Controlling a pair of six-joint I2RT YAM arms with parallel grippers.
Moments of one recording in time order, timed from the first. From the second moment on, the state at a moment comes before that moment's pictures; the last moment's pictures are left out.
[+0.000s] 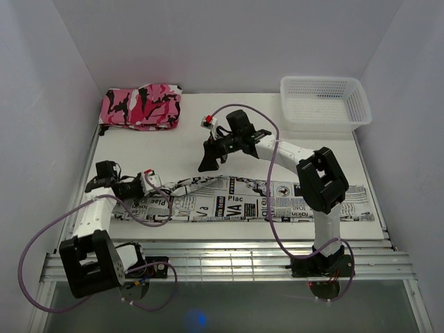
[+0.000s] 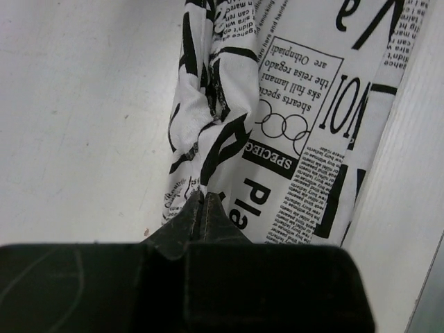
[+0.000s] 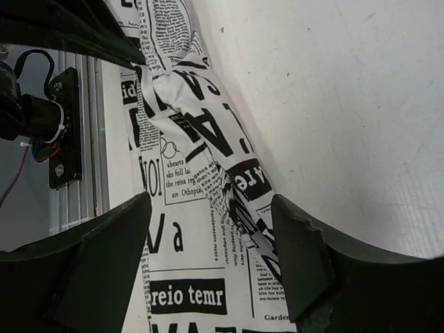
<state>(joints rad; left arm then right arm) 0.26 1.17 0.69 -0.74 0.94 1.46 0.67 1.98 1.49 -0.15 -0.86 -0.03</state>
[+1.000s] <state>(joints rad) 0.26 1.07 0.55 -0.60 0.91 1.40 0.87 2.10 1.28 0.43 -0.79 0.59</state>
